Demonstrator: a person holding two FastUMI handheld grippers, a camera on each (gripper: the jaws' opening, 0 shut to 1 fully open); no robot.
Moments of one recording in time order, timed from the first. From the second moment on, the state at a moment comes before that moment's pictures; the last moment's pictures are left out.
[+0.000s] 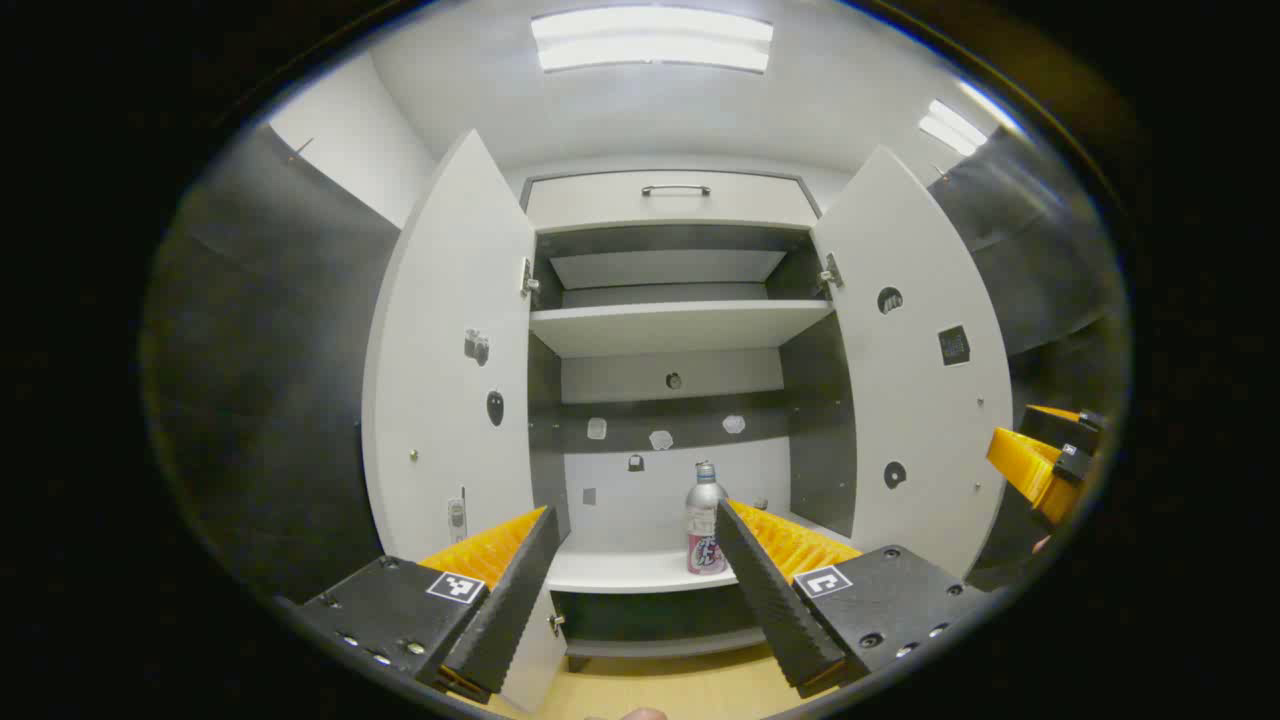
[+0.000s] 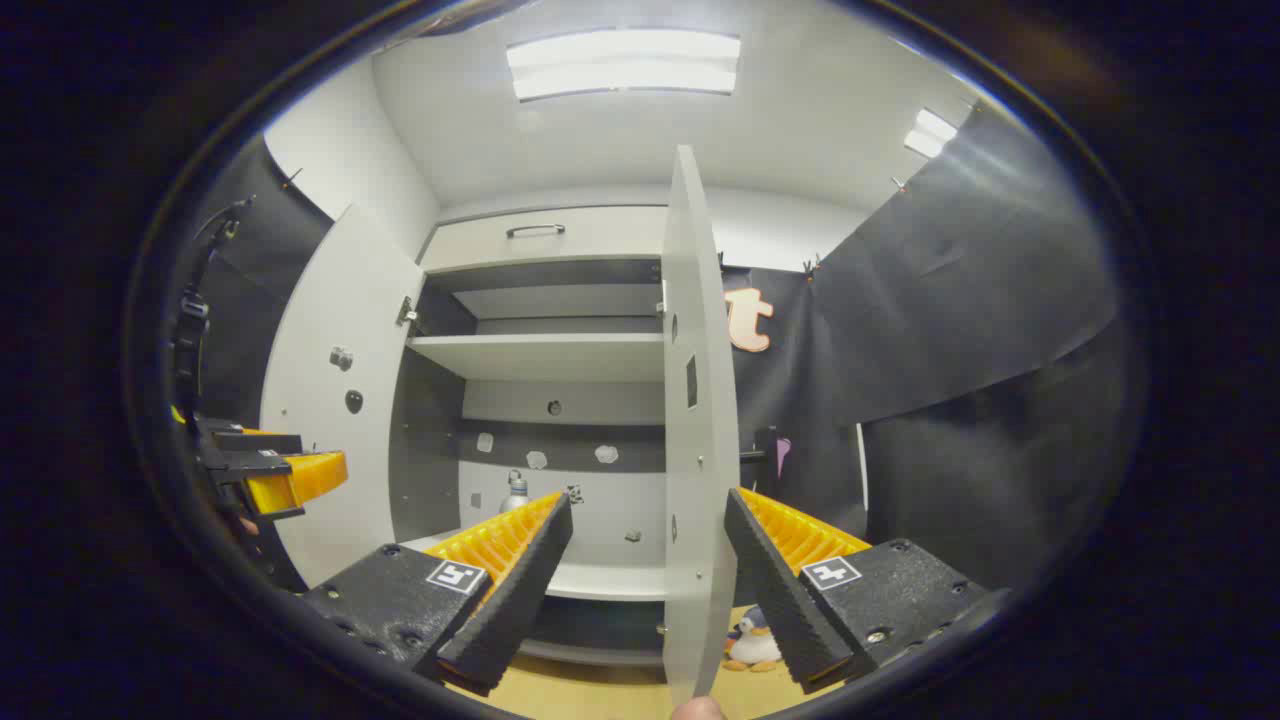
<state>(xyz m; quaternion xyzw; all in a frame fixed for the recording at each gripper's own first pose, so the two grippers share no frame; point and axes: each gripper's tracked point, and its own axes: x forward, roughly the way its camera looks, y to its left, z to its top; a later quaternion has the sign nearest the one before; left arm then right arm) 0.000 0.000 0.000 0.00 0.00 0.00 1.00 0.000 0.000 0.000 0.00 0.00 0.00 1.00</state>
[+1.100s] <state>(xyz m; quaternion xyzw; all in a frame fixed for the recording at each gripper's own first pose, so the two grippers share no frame) 0.058 -0.030 -0.019 0.01 0.01 -0.02 1.00 -0.007 -0.049 -0.010 -0.01 0.02 -0.05 1.00</state>
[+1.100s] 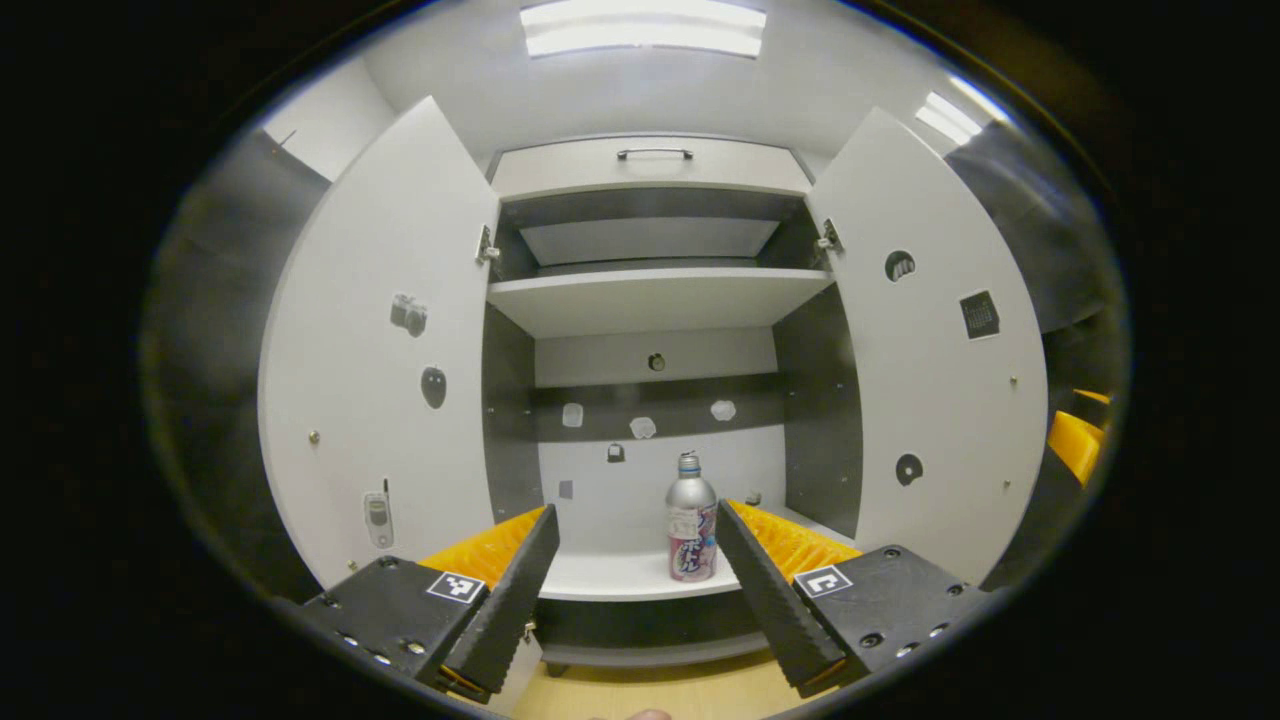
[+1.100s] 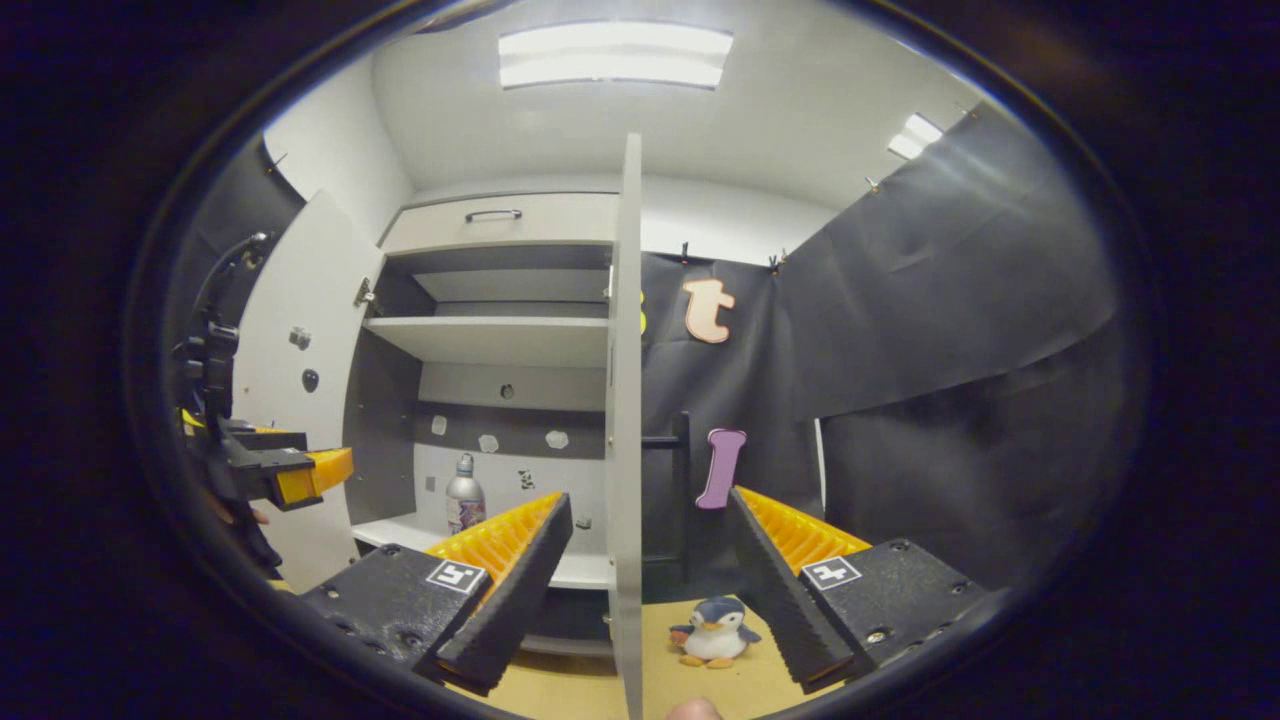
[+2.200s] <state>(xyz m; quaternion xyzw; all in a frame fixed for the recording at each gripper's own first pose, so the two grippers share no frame) 0.205 -0.088 -0.104 0.00 0.09 -0.06 0.99 -0.061 -0.141 -0.019 -0.04 0.04 -0.21 0.98</state>
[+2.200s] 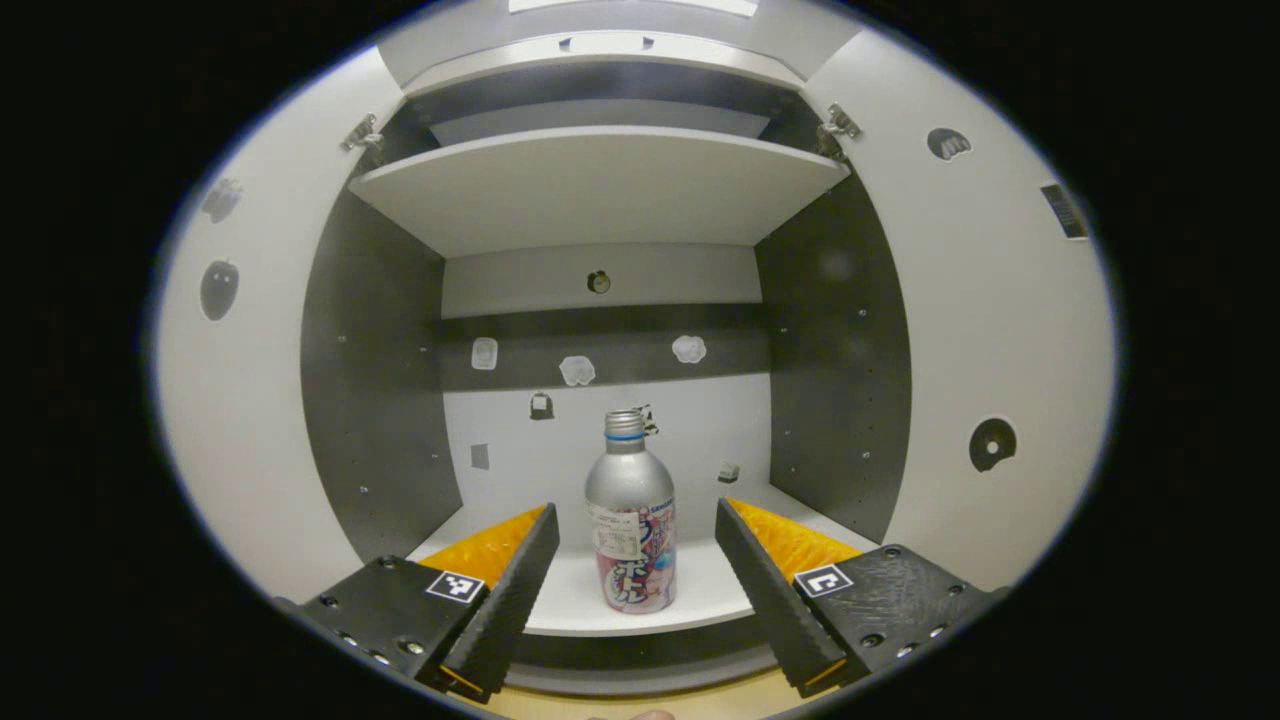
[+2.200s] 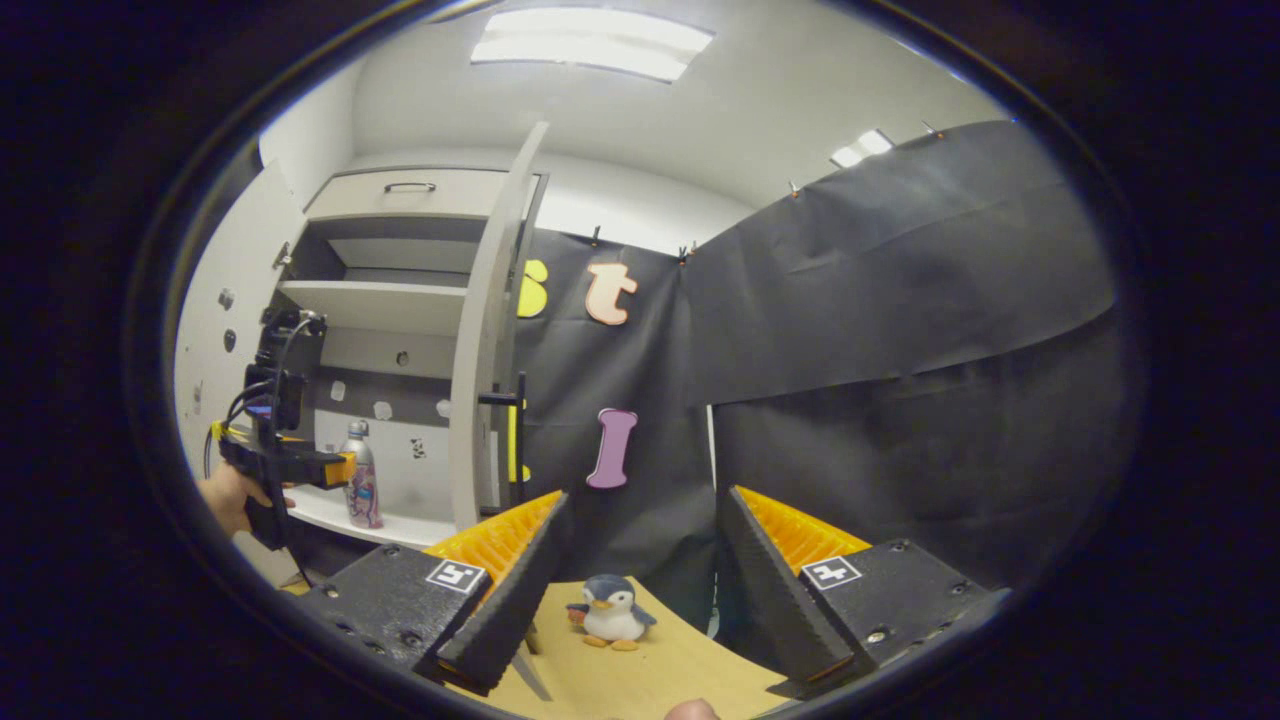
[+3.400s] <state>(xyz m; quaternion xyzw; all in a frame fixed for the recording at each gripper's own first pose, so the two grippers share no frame) 0.238 -0.088 -0.124 -0.03 0.09 -0.06 0.99 -0.058 -0.148 -0.041 -0.01 0.07 -0.22 0.97</state>
